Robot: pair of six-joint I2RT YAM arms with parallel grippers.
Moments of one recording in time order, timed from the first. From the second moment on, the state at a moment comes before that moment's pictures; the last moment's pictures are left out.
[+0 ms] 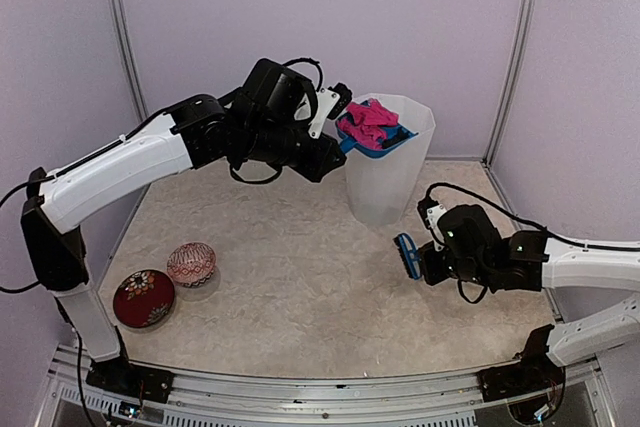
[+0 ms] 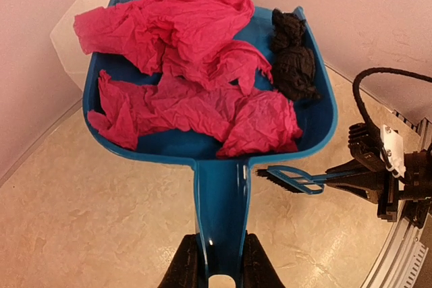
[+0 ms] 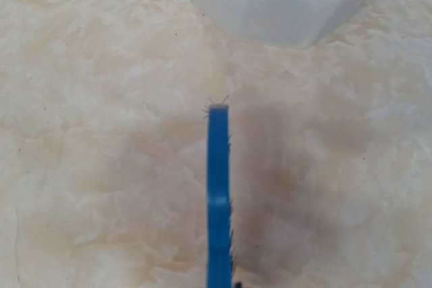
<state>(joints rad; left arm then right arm) -0.98 1.78 1.90 -0.69 -0.12 -0.08 0.91 1.11 0.66 -0.28 0.43 0.33</state>
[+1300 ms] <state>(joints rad) -0.71 2.17 2.10 -0.05 0.88 -0.77 0.91 1.04 0.58 -0.23 0.36 0.40</state>
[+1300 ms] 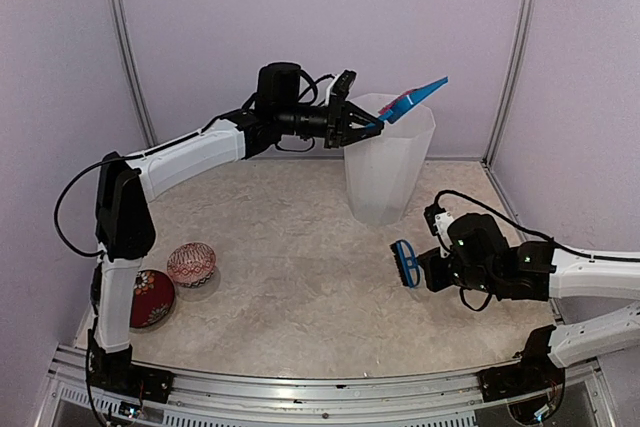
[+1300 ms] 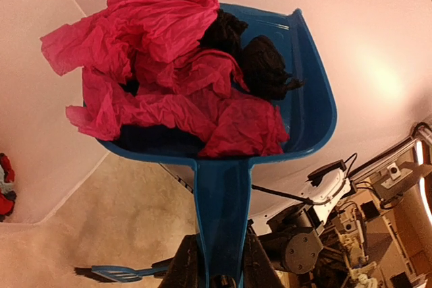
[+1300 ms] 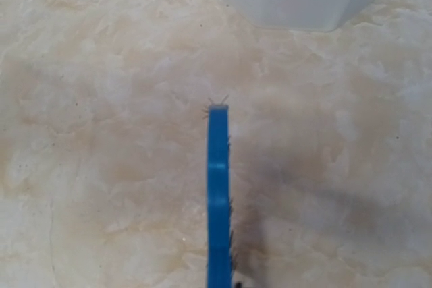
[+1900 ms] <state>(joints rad) -0.68 2.22 1.88 0.79 0.86 -1.61 0.91 1.02 0.55 -0.21 0.36 0.42</state>
